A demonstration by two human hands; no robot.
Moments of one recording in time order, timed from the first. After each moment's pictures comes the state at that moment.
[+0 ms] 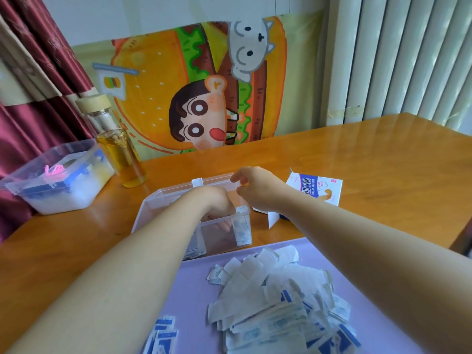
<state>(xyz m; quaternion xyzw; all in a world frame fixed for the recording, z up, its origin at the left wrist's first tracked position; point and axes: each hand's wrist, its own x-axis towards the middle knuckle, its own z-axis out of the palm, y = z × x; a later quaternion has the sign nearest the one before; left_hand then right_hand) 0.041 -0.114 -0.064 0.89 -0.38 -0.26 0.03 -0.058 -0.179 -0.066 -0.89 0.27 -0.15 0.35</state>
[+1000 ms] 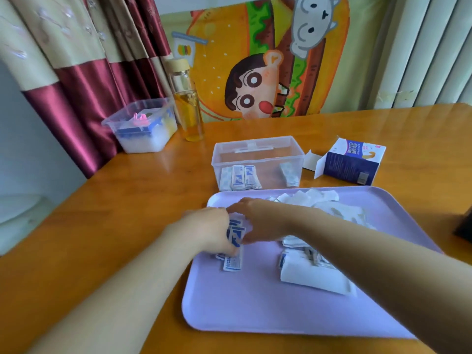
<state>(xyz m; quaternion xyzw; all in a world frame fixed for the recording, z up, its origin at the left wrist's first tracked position) -0.021 0.110 -0.082 0.89 -0.42 -0.16 -0.11 -0.087 -0.013 -0.104 -0.98 0.03 0.10 0.16</state>
